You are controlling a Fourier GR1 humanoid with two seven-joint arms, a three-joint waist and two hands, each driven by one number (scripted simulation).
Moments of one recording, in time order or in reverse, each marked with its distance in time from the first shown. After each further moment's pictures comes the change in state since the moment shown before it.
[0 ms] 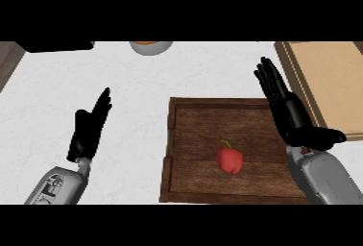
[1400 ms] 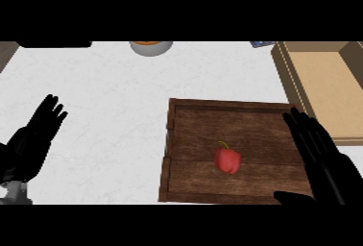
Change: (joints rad) left arm 0.219 0.130 0.255 -0.215 0.286 -0.194 -0.035; right arm 0.330 -0.405 0.255 -0.612 1.022 -0.067 0.827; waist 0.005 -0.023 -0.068
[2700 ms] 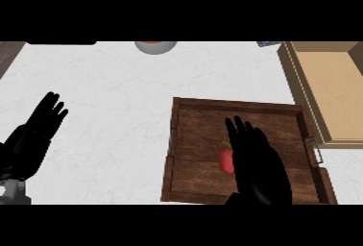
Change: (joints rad) left arm -0.011 -0.007 0.018 -0.015 0.007 -0.038 0.020; right arm -0.278 0.492 0.138 0.099 0.028 0.595 0.563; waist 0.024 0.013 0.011
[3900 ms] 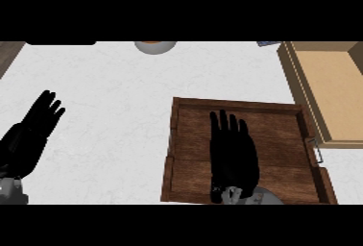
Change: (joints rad) left arm -0.009 -0.018 0.044 0.000 -0.014 -0.030 0.025; right arm -0.041 0.216 -0.064 0.195 0.210 0.160 -0.071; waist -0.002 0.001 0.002
